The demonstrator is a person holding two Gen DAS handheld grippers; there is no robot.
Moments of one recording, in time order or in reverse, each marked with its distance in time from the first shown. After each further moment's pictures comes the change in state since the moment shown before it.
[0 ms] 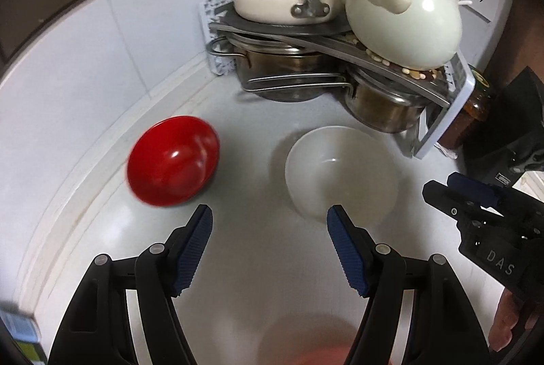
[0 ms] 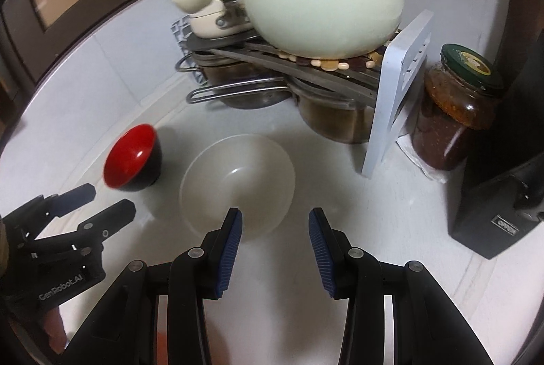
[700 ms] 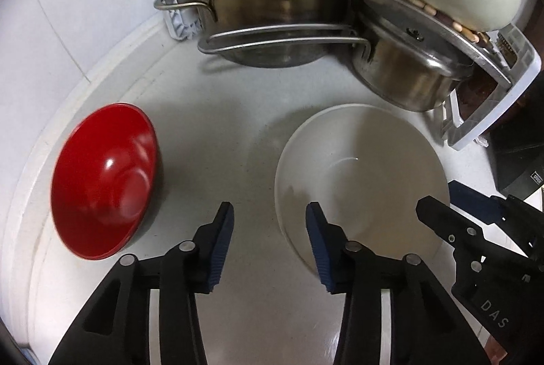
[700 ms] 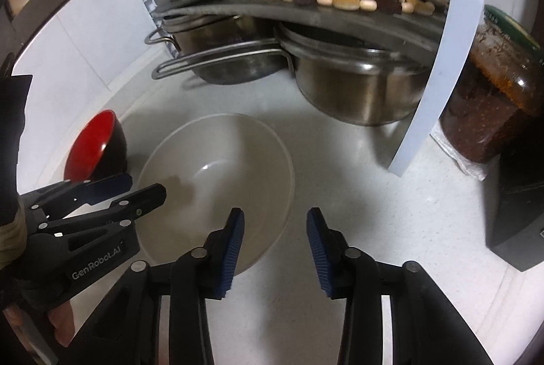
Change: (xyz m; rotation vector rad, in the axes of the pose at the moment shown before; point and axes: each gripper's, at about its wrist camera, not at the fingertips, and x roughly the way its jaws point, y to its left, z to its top) left arm 0.104 -0.011 0.021 0.045 0.139 -0.042; right arm 0.076 -0.005 -0.002 0.013 0.084 -0.017
